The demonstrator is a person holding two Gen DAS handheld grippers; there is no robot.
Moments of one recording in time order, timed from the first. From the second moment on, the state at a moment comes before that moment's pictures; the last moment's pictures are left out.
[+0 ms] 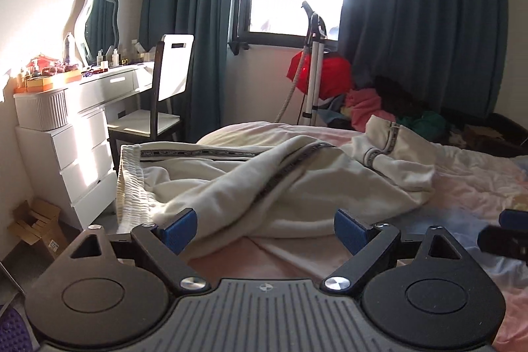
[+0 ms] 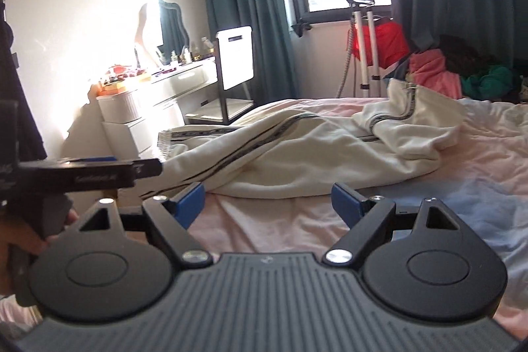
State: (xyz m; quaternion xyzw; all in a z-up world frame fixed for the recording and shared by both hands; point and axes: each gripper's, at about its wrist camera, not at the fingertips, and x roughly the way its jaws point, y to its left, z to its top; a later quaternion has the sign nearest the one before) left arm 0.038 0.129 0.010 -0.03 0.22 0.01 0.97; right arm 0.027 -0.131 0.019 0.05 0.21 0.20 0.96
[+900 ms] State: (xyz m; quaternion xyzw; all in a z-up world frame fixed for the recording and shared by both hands) left arm 0.316 0.131 -0.054 -0.13 0.24 0.05 0.96; right arm 0.098 -0.236 -0.052 0.18 0.29 0.11 0.93
